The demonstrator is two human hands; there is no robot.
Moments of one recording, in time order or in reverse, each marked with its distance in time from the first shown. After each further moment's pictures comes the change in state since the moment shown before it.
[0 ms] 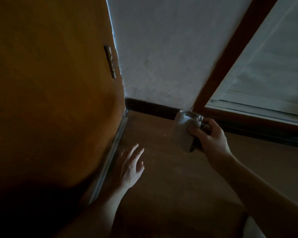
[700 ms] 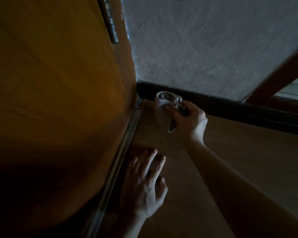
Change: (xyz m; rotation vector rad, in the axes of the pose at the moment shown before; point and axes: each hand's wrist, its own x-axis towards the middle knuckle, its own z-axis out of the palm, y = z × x) left_hand 0.007 -0.019 0.031 0.148 0.123 0.051; right_hand 0.139 0.111 0.156 -0.296 0.145 -0.239
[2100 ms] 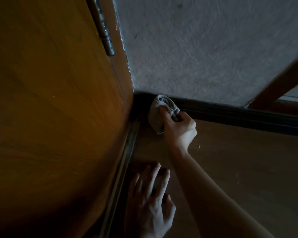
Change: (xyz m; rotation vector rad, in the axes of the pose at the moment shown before) left_hand 0.010 -0.003 -0.010 -0.058 -0.070 0.009; right_hand 0.000 -0.015 0.051 0.162 0.256 0.284
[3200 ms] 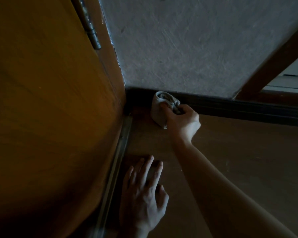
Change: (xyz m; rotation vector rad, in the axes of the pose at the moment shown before) left_hand -0.004 0.001 0.007 0.064 0.020 0.016; right_hand 0.011 0.000 -0.027 -0.068 0.033 0.019
